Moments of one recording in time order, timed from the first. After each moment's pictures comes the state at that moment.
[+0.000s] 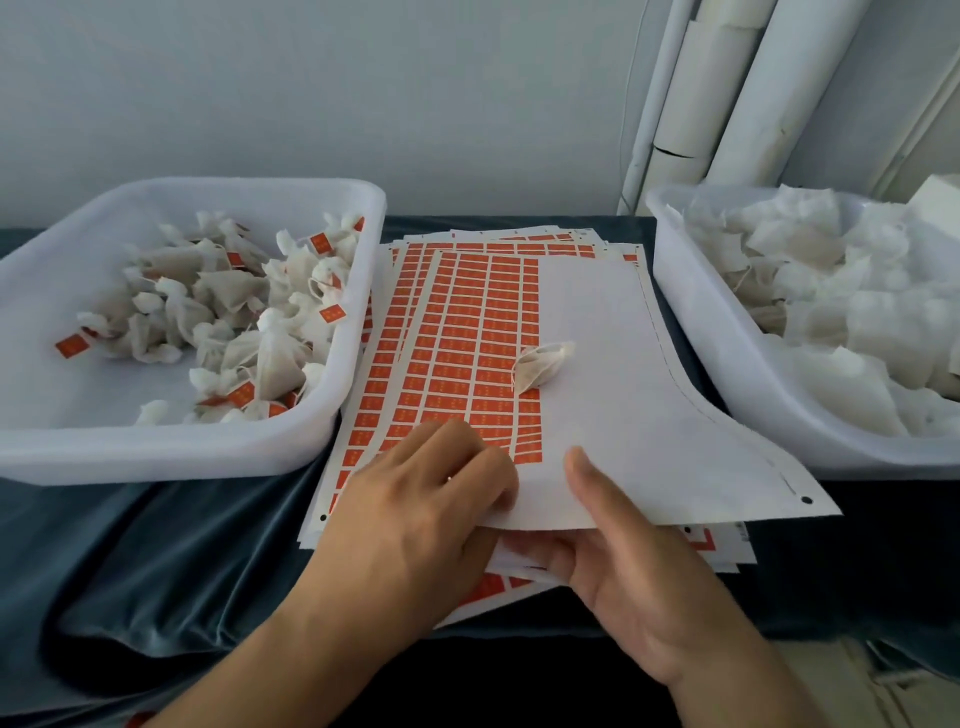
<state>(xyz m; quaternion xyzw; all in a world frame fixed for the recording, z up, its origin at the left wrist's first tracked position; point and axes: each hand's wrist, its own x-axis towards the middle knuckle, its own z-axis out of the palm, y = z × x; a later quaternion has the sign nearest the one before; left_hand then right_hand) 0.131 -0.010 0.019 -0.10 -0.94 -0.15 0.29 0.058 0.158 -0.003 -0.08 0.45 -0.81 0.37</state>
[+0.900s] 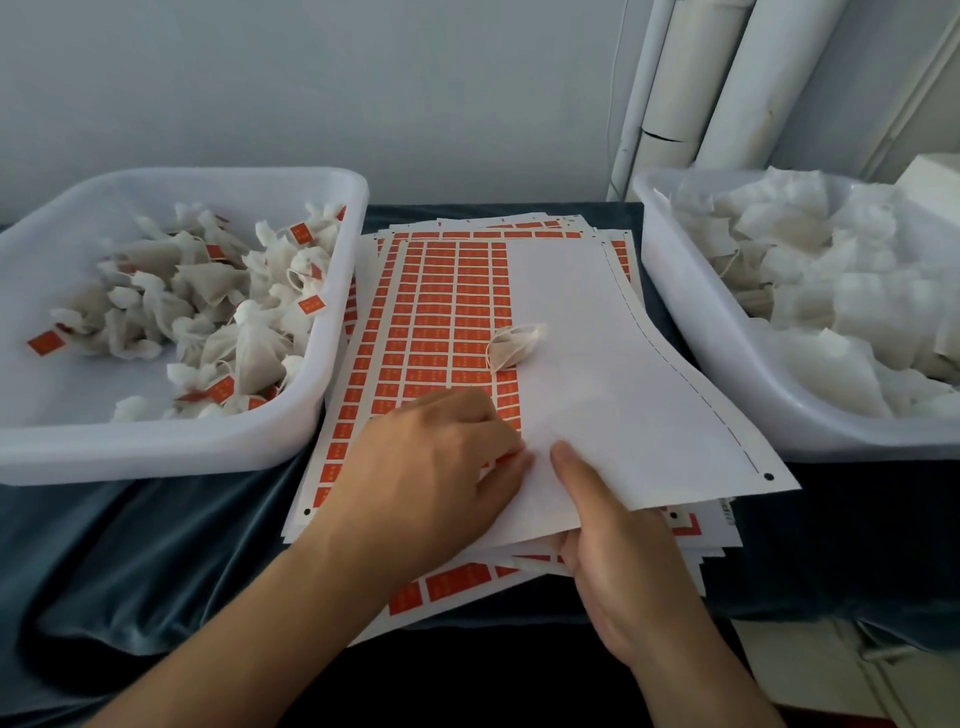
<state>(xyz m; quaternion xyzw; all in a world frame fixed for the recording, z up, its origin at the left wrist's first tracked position) 0.098 -0.007 0.028 -0.07 -0.97 -0.16 0.18 0.059 0.148 -0.026 -0.01 0.56 -0.80 0.21</state>
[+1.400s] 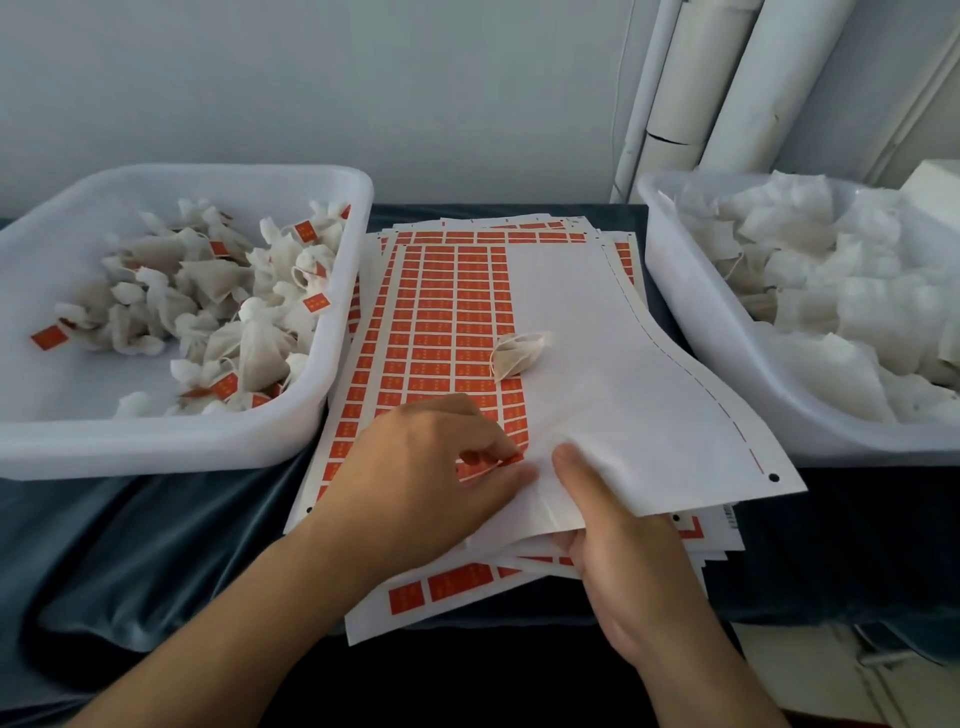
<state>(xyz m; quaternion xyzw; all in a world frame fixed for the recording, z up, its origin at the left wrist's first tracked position) 0.094 -0.020 0.021 -0.03 -0.95 -0.28 0.12 0.058 0.150 -0.028 0.01 0.58 -0.79 0.20</state>
